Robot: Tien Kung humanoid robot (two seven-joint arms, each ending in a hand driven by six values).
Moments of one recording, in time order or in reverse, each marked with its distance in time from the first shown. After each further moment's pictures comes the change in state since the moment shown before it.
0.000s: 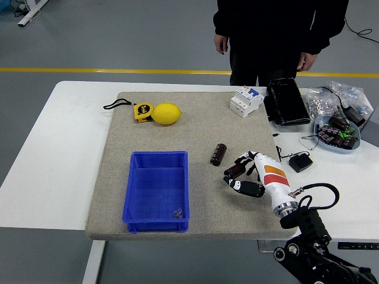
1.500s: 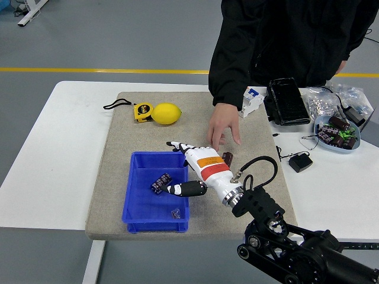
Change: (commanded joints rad) left arm 0.005 0.015 -0.044 -0.003 0.048 0.003 0.014; right arm 0.228 0.078 -0.260 0.035 -0.090 0.123 -0.083
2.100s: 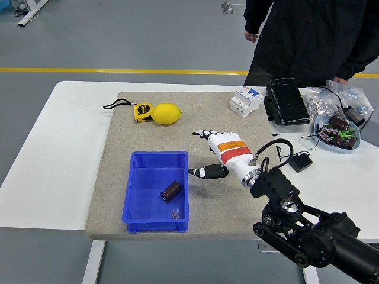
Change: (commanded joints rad) left arm -0.008 0.000 0.017 0.001 -0.026 0.003 -0.005; right arm 0.077 -0.058 0.068 -0.142 -0.128 0.108 -0.031
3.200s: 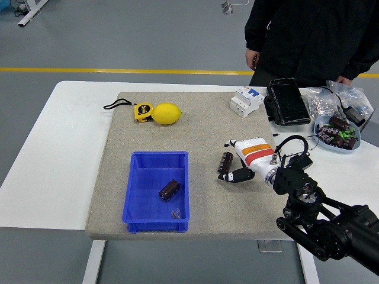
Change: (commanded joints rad) left arm 0.009 -0.001 -0.008 -0.002 0.019 -0.002 0.006; right arm 0.021 -0.059 -0.023 -0.101 -0.052 0.130 -0.044
